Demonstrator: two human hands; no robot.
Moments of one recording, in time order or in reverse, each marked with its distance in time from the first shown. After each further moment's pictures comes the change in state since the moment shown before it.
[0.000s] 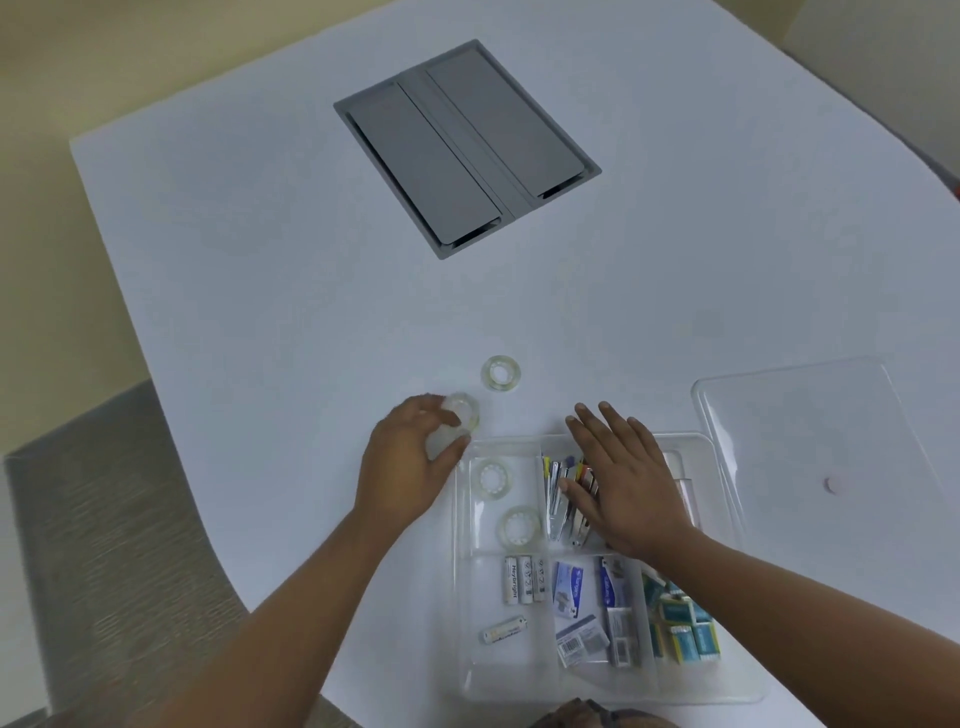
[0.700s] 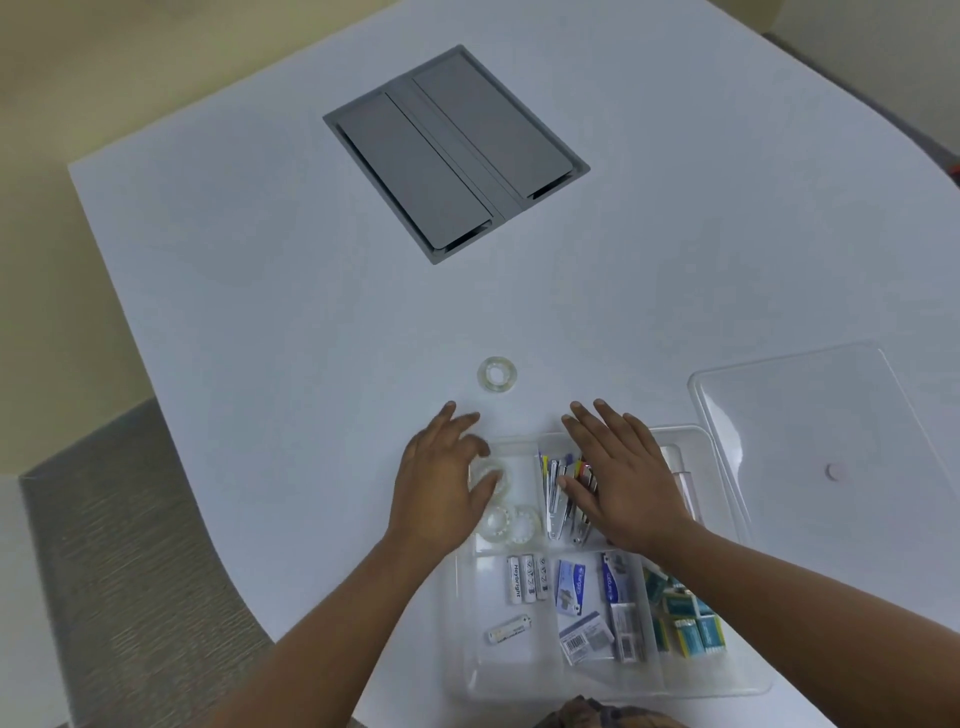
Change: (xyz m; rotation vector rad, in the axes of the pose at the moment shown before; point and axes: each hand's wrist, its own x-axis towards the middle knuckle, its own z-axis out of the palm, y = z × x) left_hand -0.018 0.026 0.023 0.188 -0.153 0.077; right_hand -0.001 0.000 -0.001 0.047 0.010 0.009
